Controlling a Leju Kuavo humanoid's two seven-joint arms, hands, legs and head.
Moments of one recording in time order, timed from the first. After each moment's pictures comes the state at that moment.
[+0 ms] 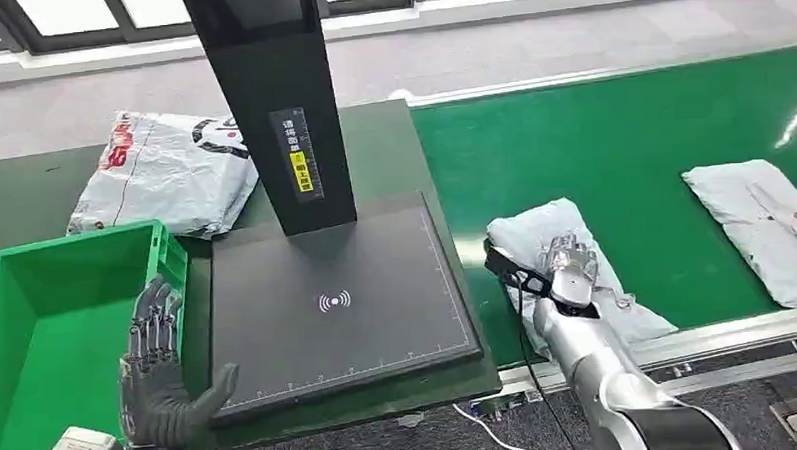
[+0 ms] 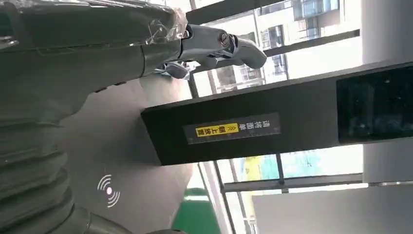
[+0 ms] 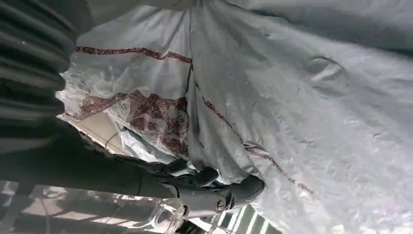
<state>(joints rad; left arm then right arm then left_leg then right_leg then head) 0.09 -0.19 -0.05 -1.66 -0.17 -0.10 -0.53 -0.49 -0.08 -0.05 -0.50 1.46 0.01 0.34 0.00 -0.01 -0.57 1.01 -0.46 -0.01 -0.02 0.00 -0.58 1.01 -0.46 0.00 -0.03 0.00</state>
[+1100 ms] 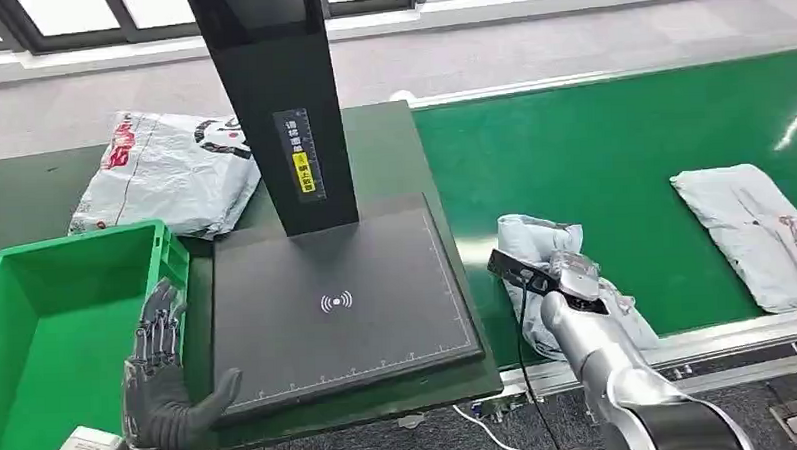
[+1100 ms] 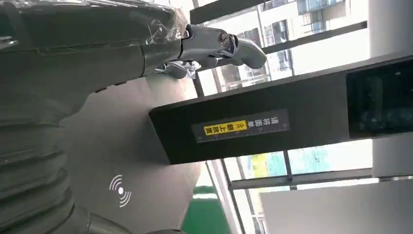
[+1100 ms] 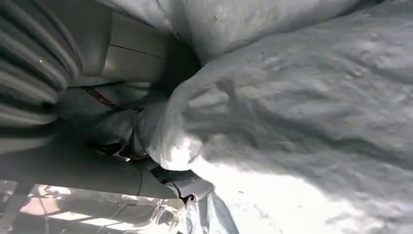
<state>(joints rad) 0.10 -0.17 -0.05 -1.66 -0.19 -0.12 -0.52 -0.50 -0.12 -0.04 -0.51 1.35 0.08 0.32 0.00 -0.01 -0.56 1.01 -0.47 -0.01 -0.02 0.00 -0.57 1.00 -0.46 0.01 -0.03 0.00</state>
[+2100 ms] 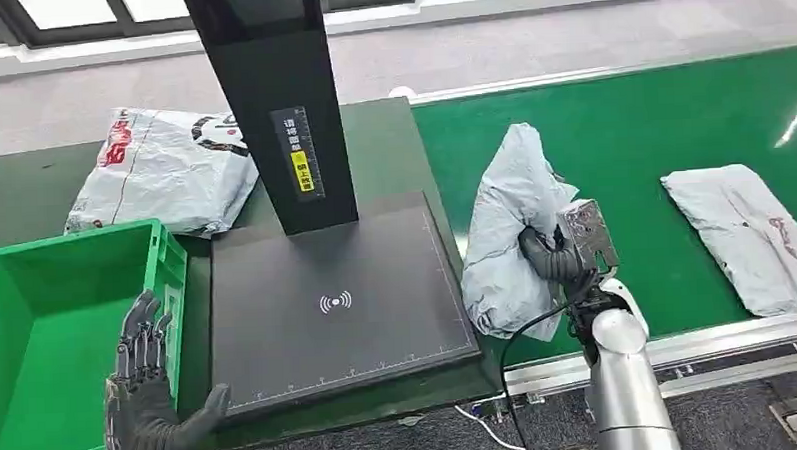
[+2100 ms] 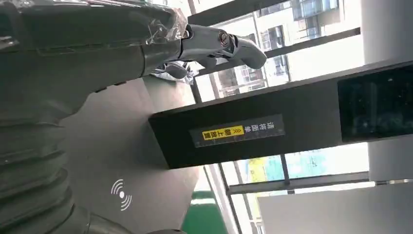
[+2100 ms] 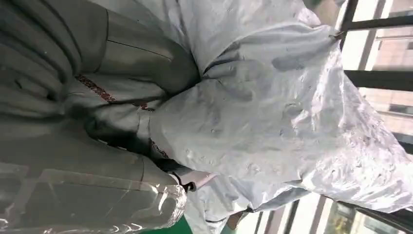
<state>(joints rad) 0.16 -0.19 -0.01 -1.74 -0.21 -0.15 -0.54 -0.15 0.02 -0.22 -1.36 0.30 0.16 -0.18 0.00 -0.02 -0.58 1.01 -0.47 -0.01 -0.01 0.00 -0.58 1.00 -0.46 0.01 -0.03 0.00</state>
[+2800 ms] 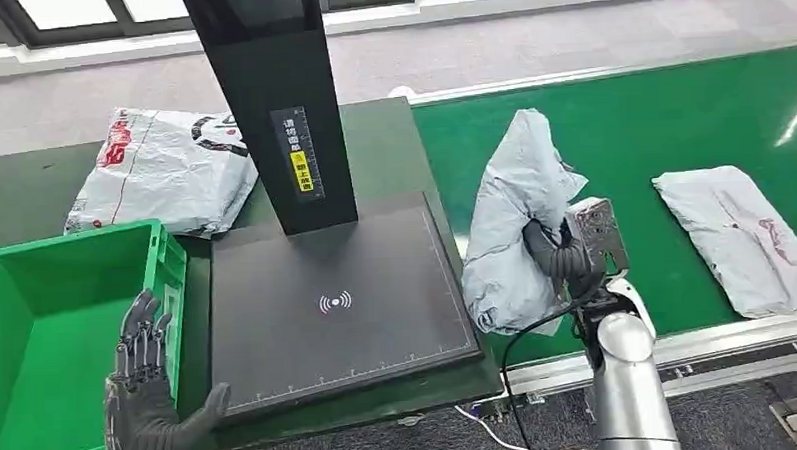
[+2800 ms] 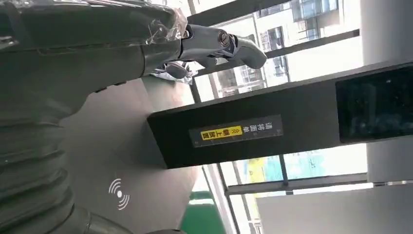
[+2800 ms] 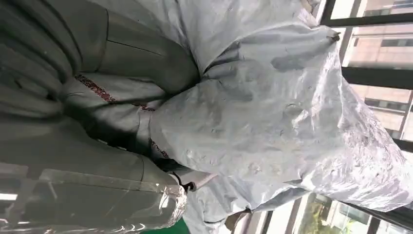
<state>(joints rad) 0.16 -0.20 -0.01 -1.74 -0.21 -0.15 -0.54 -0.13 0.04 -0.22 -1.46 0.30 0.16 -0.18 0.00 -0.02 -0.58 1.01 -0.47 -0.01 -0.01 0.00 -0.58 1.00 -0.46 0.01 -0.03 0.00</state>
